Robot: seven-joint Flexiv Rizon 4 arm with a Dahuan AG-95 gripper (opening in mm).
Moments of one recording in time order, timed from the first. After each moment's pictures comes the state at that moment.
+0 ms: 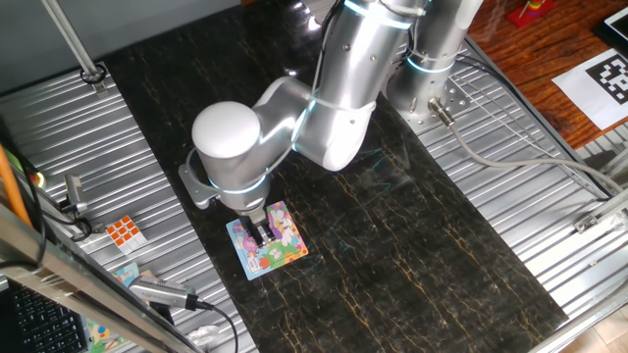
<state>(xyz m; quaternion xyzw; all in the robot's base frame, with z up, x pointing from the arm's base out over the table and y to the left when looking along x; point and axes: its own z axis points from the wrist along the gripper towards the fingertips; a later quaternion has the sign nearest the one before) 0.556 0.186 0.027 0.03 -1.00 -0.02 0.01</state>
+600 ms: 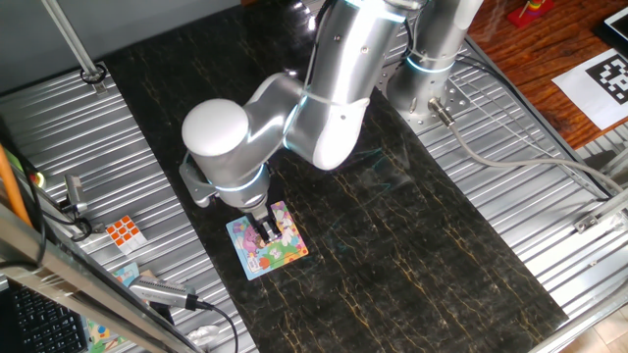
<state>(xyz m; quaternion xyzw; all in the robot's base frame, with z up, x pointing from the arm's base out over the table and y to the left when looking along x) 0.536 0.191 0.019 0.01 -1.00 -0.04 0.05</state>
